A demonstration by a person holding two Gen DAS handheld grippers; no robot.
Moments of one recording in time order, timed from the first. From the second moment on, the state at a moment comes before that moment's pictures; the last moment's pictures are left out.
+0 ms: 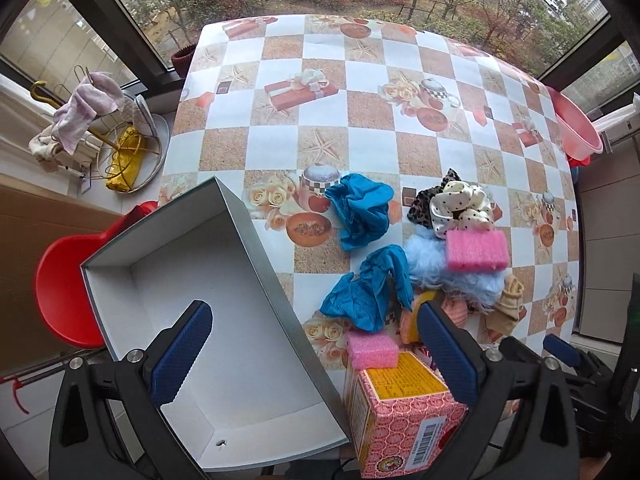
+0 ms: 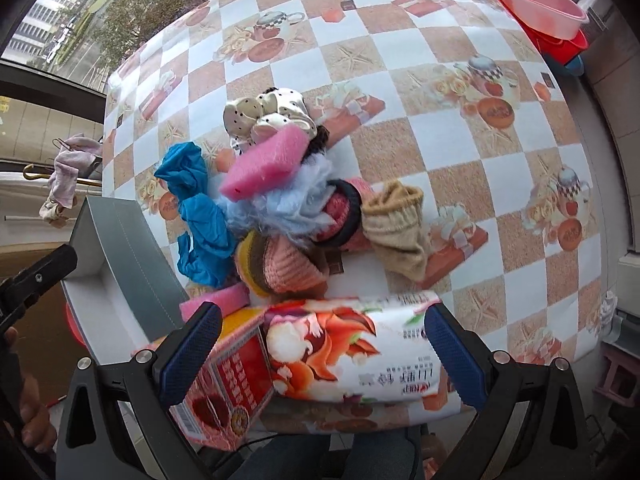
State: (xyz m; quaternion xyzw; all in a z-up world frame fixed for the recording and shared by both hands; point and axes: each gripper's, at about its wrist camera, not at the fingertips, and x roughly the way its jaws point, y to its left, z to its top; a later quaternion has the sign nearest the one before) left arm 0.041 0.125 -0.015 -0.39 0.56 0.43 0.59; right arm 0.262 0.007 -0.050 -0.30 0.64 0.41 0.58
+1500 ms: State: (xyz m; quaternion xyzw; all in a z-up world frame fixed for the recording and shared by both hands) left arm 0.102 0.210 -0.187 -0.41 0.61 0.44 0.52; right arm 0.355 0.066 -0.177 -0.39 0.59 0.38 0.59
